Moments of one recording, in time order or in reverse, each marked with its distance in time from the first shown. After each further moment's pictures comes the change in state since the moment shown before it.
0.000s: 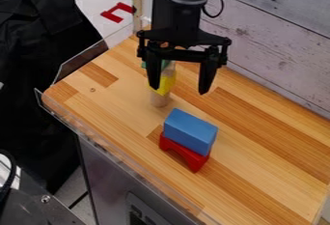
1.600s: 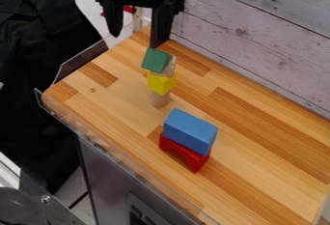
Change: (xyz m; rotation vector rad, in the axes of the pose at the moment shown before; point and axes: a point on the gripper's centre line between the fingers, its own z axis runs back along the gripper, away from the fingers) arm 0.037 0.054 0.049 -0.013 -0.026 -0.095
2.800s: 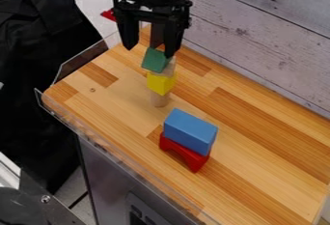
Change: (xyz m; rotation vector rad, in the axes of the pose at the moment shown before) arm 0.004 -0.010 -0.025 -0.068 0.045 -0.229
